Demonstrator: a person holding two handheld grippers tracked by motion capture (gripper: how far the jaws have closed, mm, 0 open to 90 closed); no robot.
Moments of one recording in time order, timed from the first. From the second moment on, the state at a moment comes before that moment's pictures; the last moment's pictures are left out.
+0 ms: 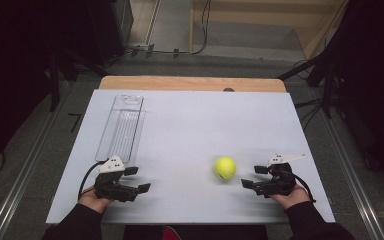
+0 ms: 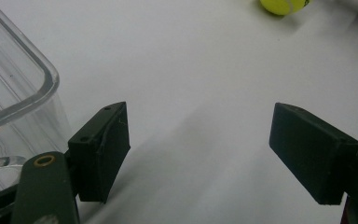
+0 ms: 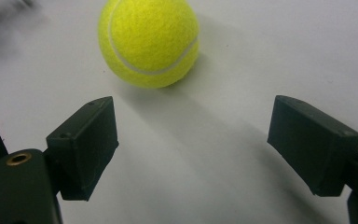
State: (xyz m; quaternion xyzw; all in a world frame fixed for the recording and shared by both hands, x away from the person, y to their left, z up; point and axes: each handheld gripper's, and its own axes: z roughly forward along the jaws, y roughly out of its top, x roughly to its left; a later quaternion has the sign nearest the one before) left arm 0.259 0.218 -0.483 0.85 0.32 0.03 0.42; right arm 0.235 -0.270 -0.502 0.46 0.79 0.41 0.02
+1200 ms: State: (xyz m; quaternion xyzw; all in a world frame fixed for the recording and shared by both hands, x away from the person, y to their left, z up) left arm 0.255 0.218 -0.480 0.84 0.33 0.03 0.42; right arm 0.244 -0.273 -0.497 0.47 0.78 0.42 0.04
